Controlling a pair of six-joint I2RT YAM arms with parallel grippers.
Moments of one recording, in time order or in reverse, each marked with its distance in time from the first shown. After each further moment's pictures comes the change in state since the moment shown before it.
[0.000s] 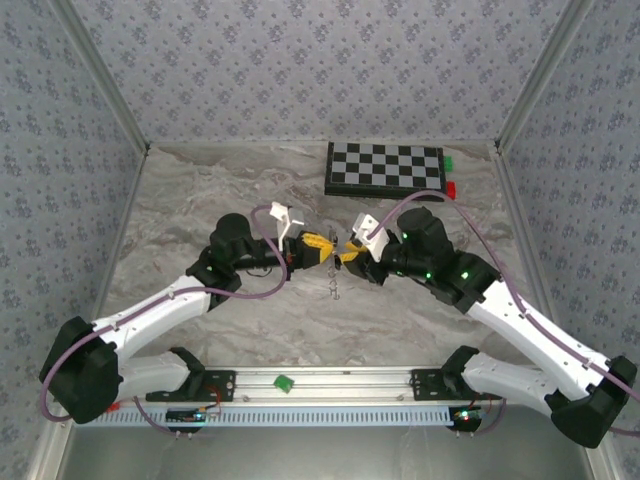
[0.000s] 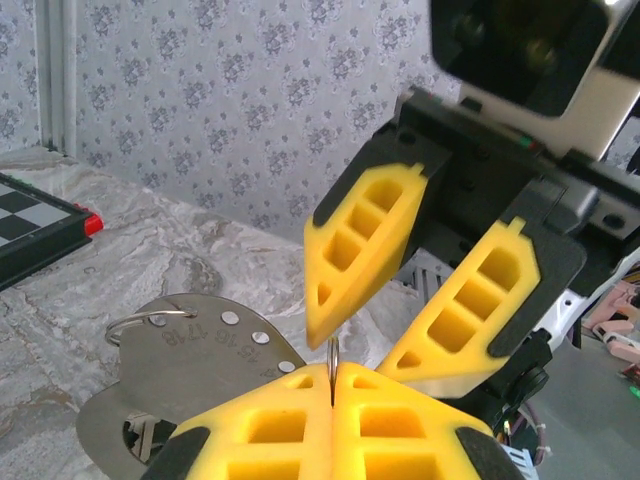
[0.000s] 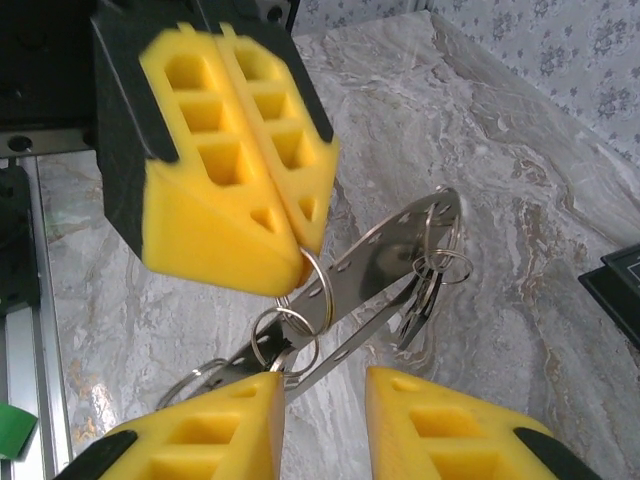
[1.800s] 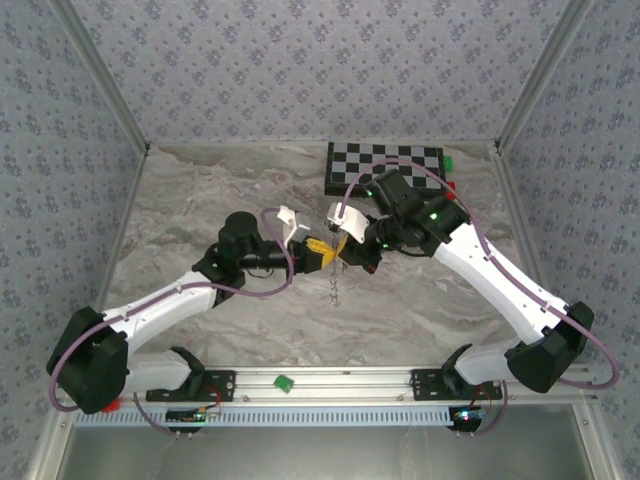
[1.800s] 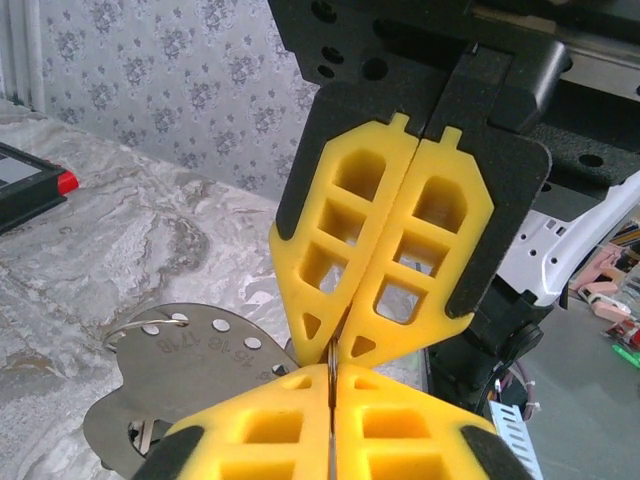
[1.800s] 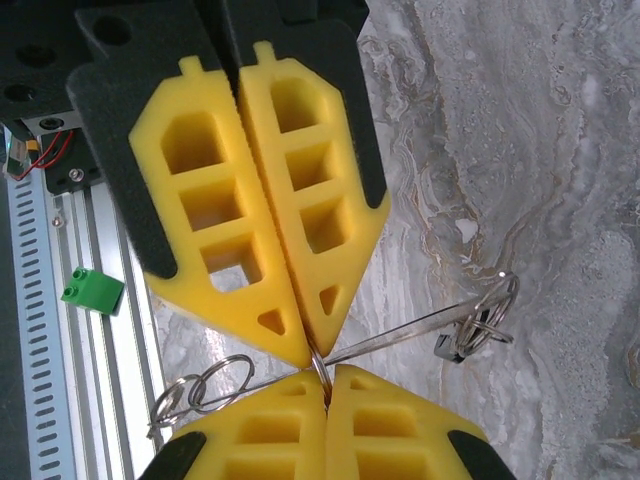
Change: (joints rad) left arm 0.013 0.068 0.010 -0.052 0.067 0.061; right arm -0.054 0.375 0.454 -0.534 -0.144 -0.192
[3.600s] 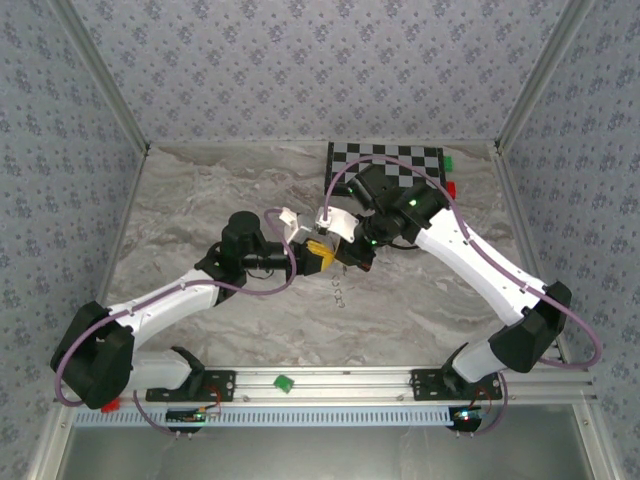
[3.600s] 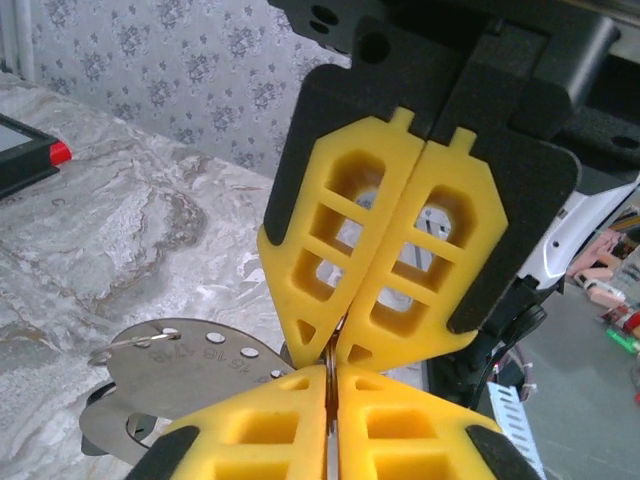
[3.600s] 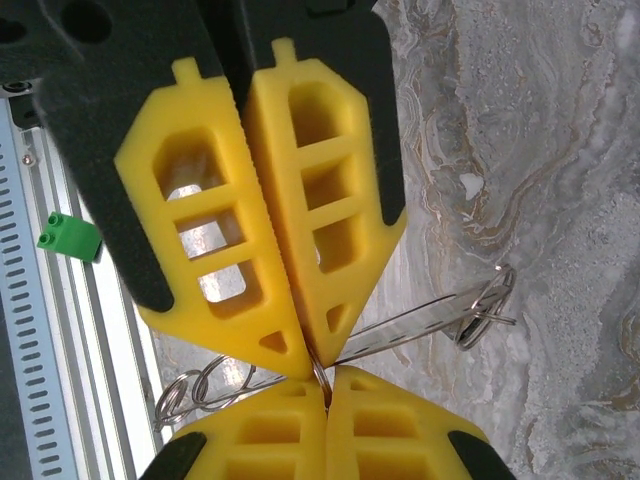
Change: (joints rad) left arm 0.010 0.026 -0.012 -0.010 0.030 0.012; right arm 0.048 0.134 0.146 -0.160 0.090 -0.056
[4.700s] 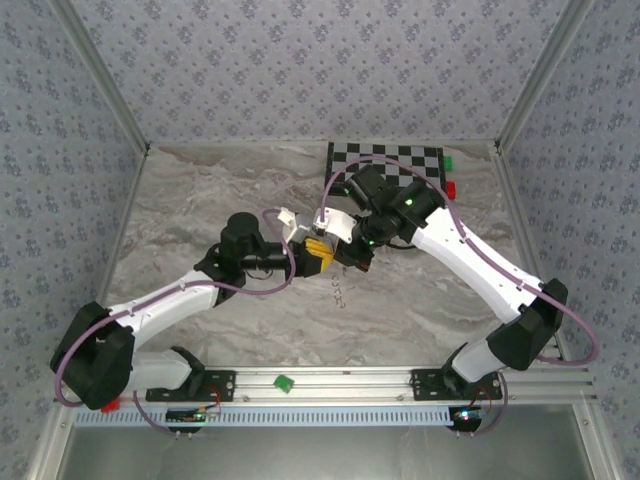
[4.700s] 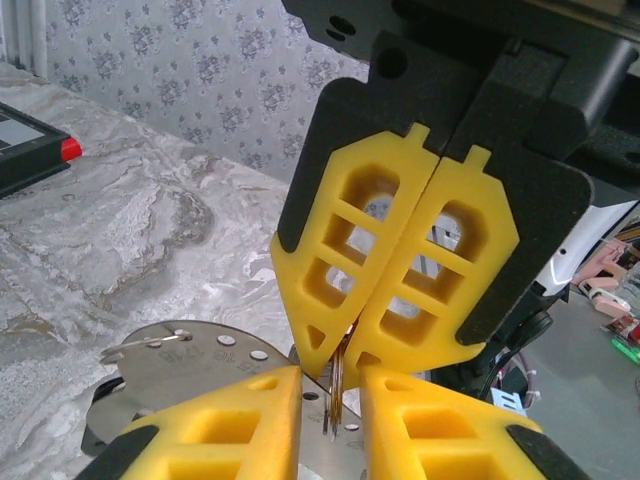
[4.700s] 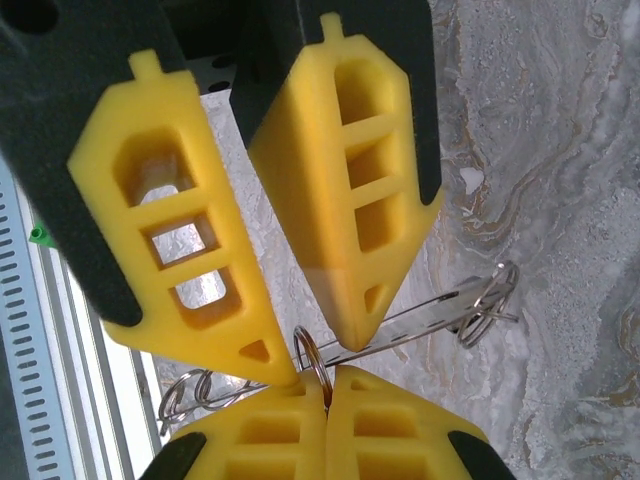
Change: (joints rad) left arm 0.005 -0.003 -0.016 0.019 -0.012 -0.023; right arm 0.012 0.019 0.013 -0.012 0.026 -0.001
